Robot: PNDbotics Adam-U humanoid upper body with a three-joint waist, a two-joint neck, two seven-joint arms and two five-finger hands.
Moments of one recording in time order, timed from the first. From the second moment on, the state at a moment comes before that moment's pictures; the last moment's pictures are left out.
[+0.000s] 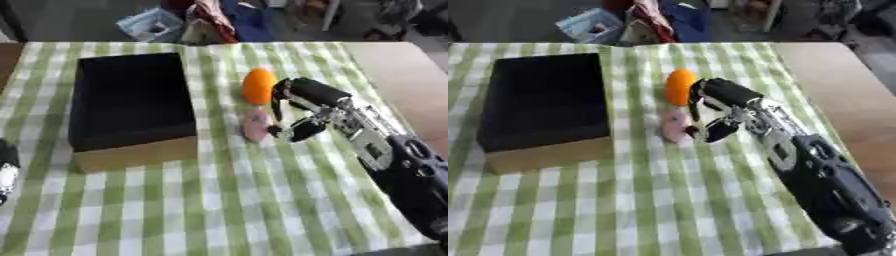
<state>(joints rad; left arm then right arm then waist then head) -0.18 0.29 0.03 -1.83 -0.13 -0.08 -0.07 -0.57 -0.52 0.23 -1.40 0.79 -0.23 0.29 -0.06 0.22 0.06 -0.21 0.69</state>
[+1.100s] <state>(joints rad) -0.18 0.29 0.03 -1.83 -0.13 -0.08 -0.07 -0.58 -0.54 0.27 -1.43 0.79 -0.32 0.47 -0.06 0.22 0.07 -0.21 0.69</state>
